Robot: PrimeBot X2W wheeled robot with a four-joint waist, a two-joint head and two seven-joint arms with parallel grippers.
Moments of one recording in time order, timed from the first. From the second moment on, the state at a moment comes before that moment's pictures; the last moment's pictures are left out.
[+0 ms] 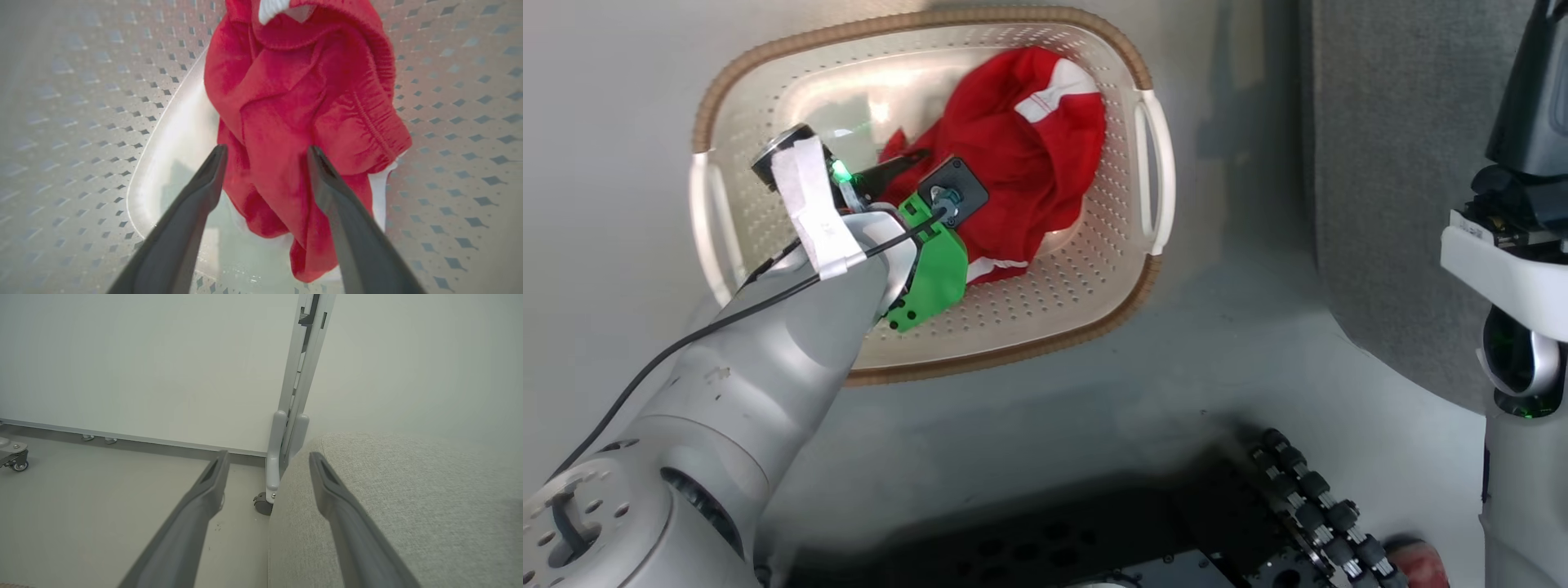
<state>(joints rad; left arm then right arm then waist) -1.14 0.10 -1.20 1.17 -0.37 -0.13 -0.08 -0.47 -0.10 -0.08 -0.33 0.04 0.13 -0.26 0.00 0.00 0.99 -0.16</state>
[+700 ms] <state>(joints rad) -1.16 0.11 -1.28 1.10 -0.54 -0.13 -0.04 -0.47 -0.10 -0.04 -0.38 0.02 0.13 -0.26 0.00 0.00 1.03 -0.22</state>
